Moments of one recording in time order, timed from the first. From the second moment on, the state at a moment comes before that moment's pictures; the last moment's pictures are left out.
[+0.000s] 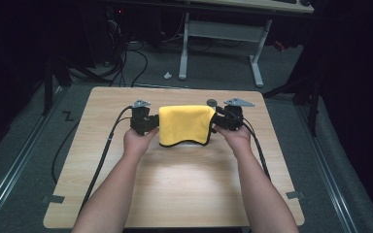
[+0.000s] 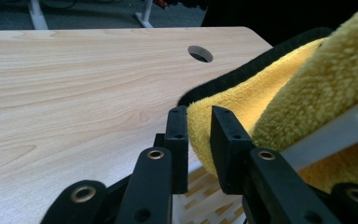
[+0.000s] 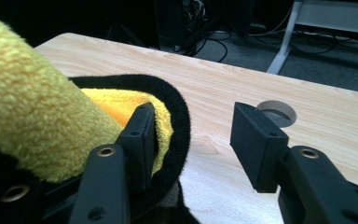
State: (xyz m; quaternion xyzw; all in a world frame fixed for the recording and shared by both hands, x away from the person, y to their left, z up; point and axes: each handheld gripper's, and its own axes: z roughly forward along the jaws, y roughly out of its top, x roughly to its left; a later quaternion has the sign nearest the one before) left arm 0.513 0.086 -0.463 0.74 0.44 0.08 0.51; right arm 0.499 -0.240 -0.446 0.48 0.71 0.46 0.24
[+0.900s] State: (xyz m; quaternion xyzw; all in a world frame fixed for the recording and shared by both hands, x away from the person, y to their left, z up) left arm 0.508 0.113 -0.453 0.72 0.45 0.11 0.51; right arm 0.487 -0.276 -0.418 0.49 0.69 0.46 0.28
